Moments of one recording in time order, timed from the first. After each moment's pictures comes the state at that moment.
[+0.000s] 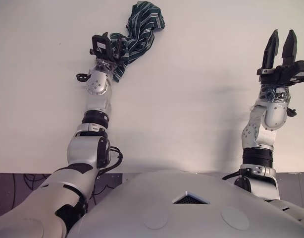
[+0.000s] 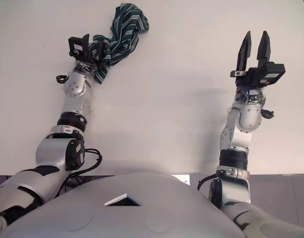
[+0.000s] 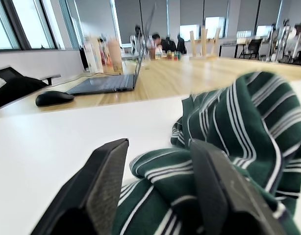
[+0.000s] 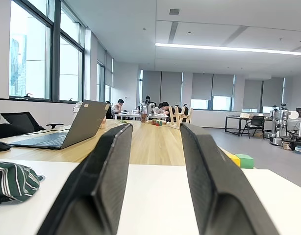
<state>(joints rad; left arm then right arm) -0.50 0.16 0.08 0.96 -0.04 -0.41 -0.18 -0.02 -0.21 -0.21 0.20 0.26 -0.59 0.26</state>
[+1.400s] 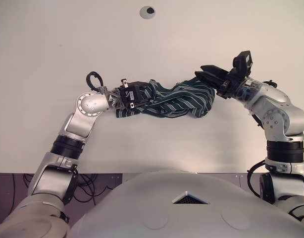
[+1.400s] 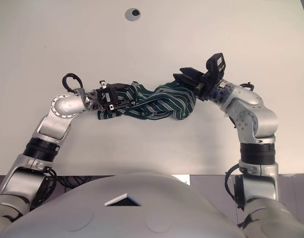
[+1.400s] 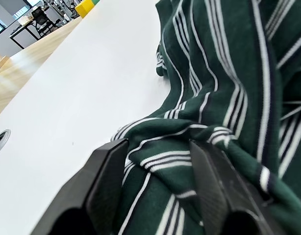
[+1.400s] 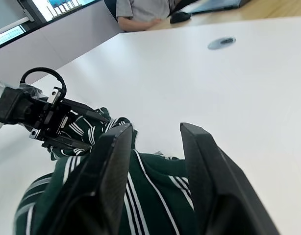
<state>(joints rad) -0.14 0.54 -0.35 0.14 0.06 -0.18 -0.81 -0.11 -0.49 -0.01 -0.09 0.60 0.62 0.76</state>
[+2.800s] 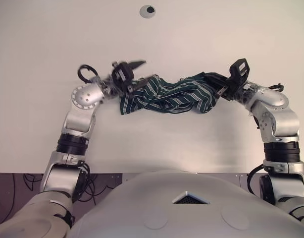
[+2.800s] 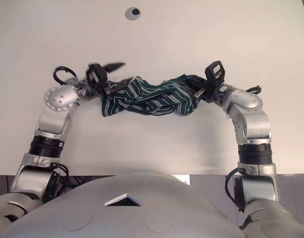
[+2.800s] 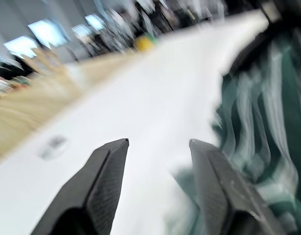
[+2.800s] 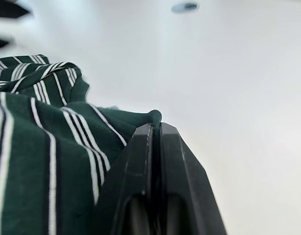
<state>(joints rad) -0.20 0.41 -0.12 0.08 -0.23 -0.07 -0.74 -0.08 -0.49 0.02 -0.05 0.27 0.34 0.73</state>
